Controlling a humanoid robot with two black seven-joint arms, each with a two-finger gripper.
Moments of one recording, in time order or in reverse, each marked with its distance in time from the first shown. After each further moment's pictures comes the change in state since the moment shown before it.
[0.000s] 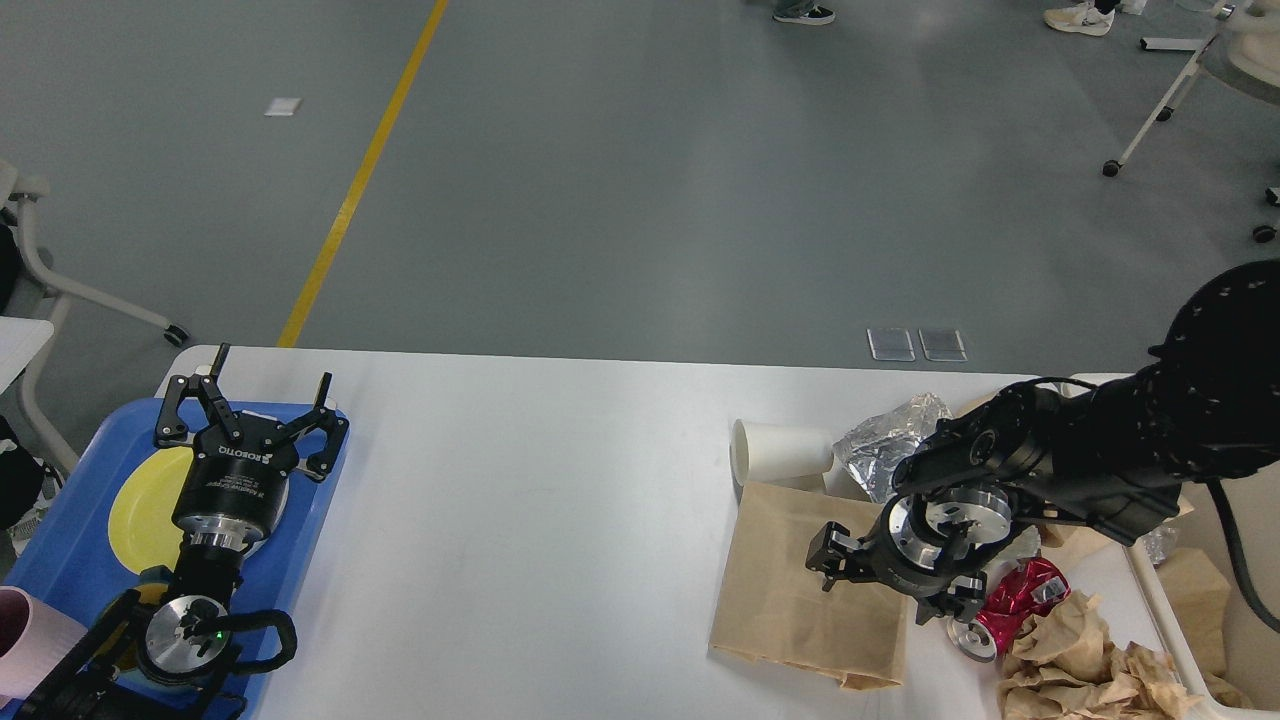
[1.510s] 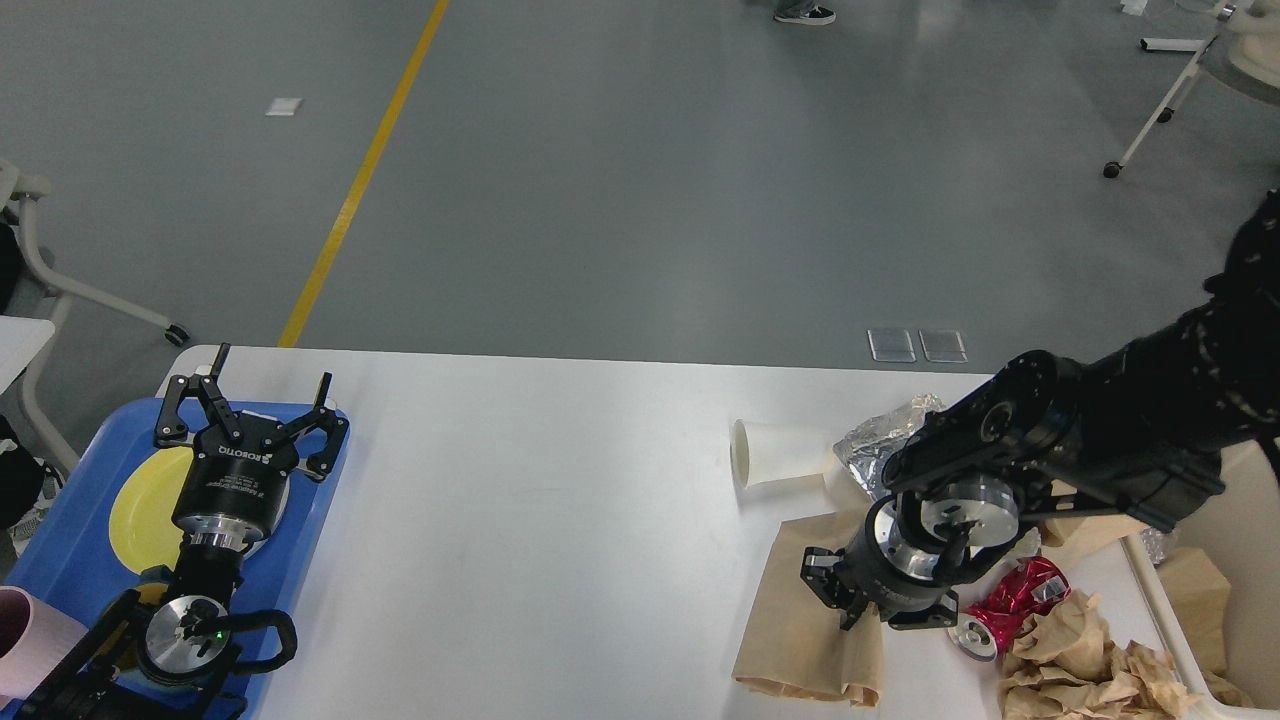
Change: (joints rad) left arm -0.001 0.000 0.000 0.000 0.000 0.000 0.001; right arm 0.265 -0.040 0.025 0.334 0.063 -0.029 -0.011
